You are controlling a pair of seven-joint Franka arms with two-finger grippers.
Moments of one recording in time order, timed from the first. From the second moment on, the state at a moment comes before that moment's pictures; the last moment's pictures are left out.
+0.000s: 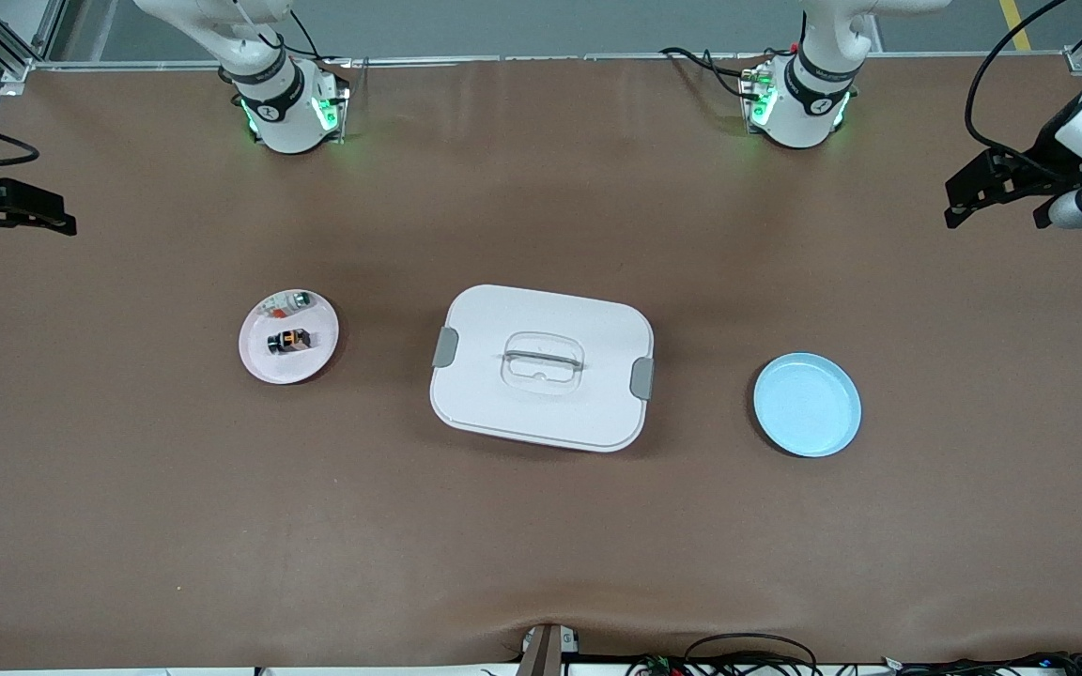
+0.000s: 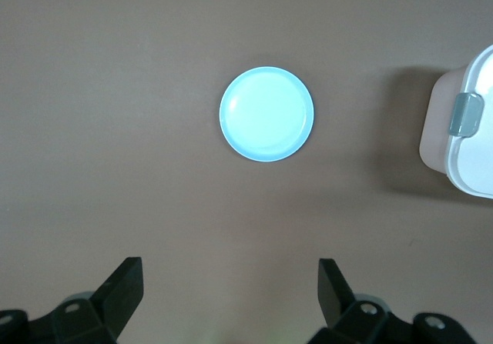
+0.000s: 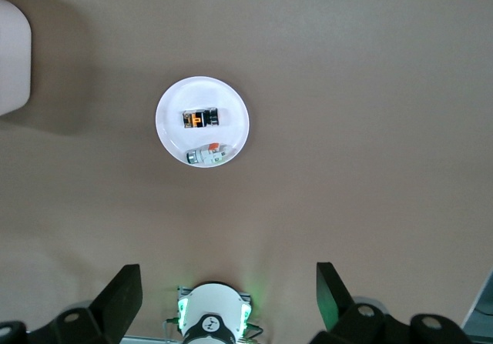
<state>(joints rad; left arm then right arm) -0.11 -0.10 0.01 -1.64 0.02 1.56 -0.08 -0.06 0.18 0.05 -1.26 -0.04 1.20 -0.16</state>
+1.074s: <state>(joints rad) -0.11 -0.13 0.01 -1.65 0.02 1.56 -0.08 -0.04 0.17 0.04 -1.23 0.00 1.17 0.00</state>
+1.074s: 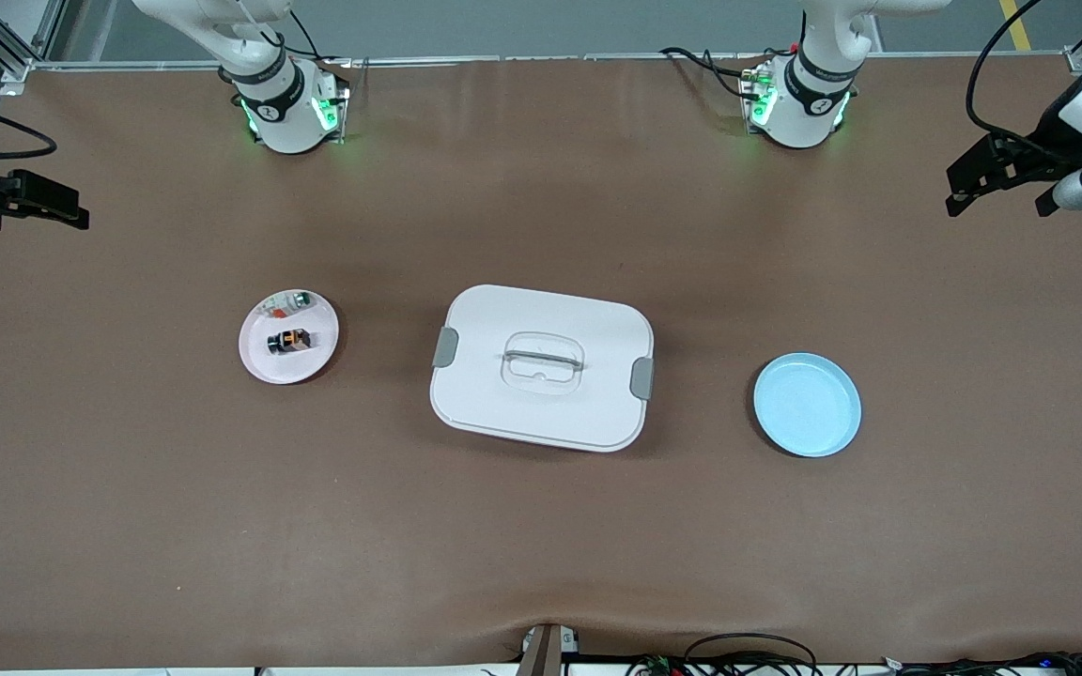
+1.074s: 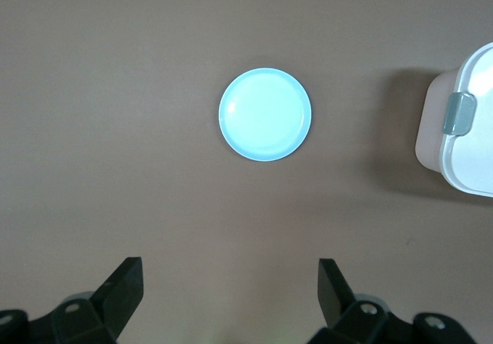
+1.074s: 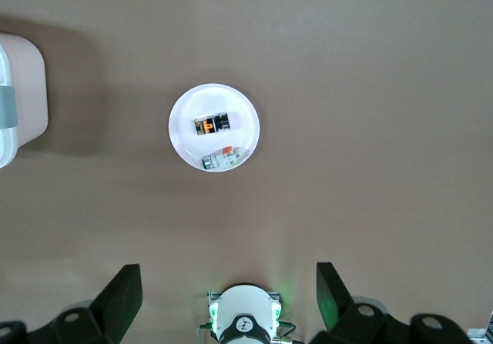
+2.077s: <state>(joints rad) 0.05 -0.10 -0.17 -1.63 0.02 1.57 -0.08 -0.04 0.06 0.04 -1.34 0.05 1.30 0.01</state>
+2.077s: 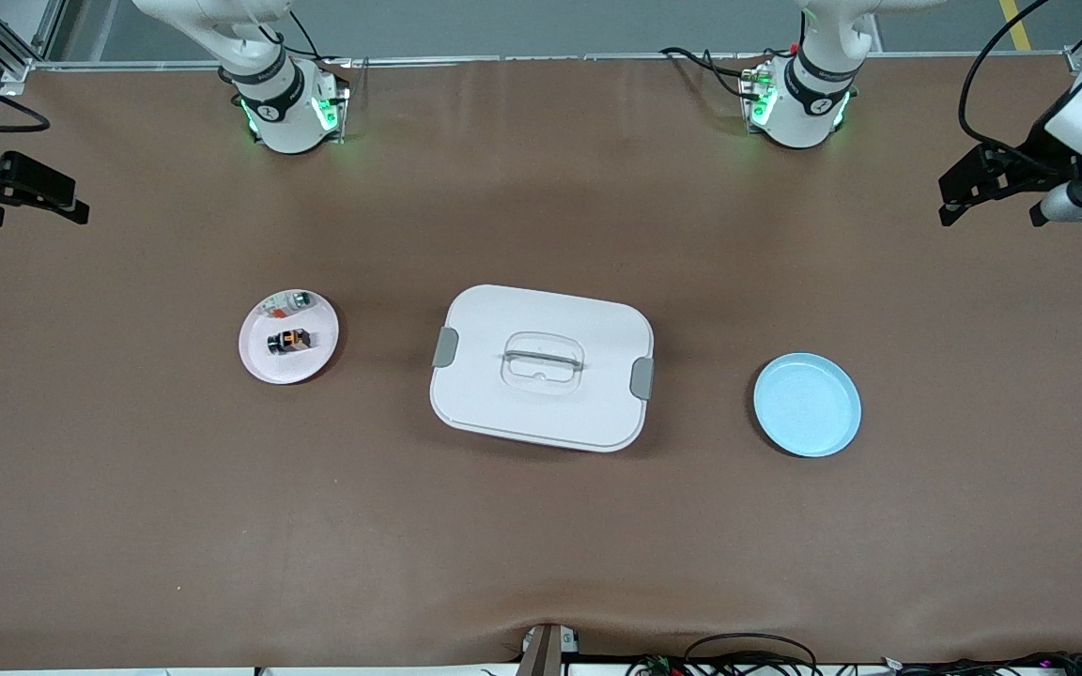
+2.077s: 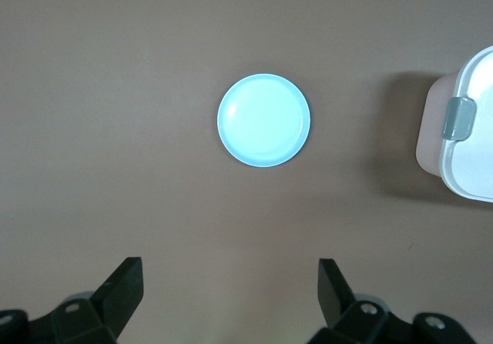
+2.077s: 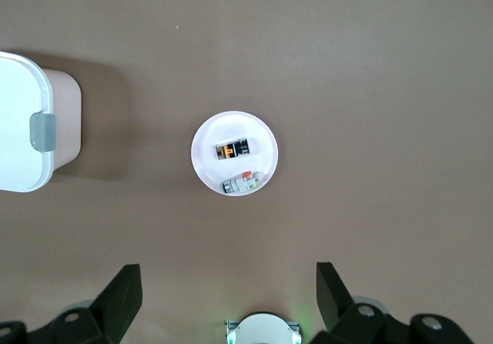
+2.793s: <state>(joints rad) 0.05 -0.10 -0.19 -1.63 0.02 1.57 -0.08 -0.03 0.05 0.04 -1.36 0.06 1.37 0.01</state>
